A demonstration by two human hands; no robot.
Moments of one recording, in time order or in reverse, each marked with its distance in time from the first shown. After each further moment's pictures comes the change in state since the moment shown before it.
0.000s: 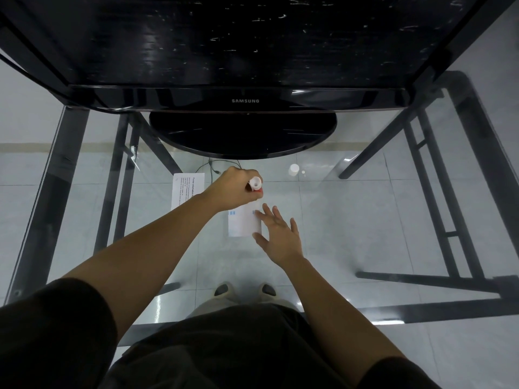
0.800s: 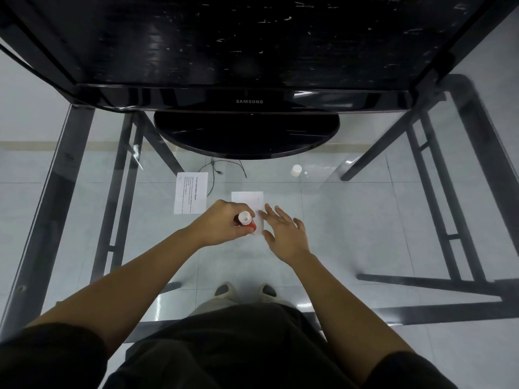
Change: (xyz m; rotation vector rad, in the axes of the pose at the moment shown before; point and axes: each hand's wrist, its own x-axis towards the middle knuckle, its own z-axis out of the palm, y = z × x) left_hand -0.068 -0.012 0.015 -0.174 -0.110 -0.021; right_hand 0.001 0.005 -0.010 -0.095 -0.015 -0.026
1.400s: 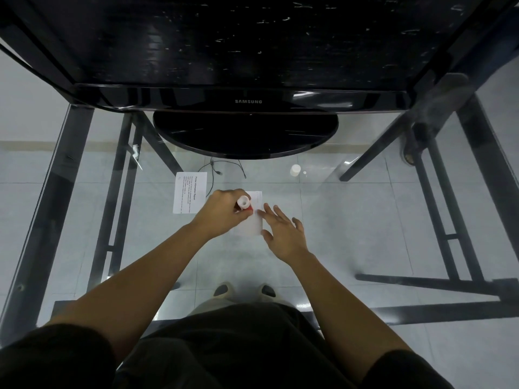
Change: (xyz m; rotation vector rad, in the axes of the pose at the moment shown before) left_hand 0.013 0.010 -0.002 0.068 0.240 -0.032; right_hand 0.003 0.001 0.003 0.029 -0.011 0.004
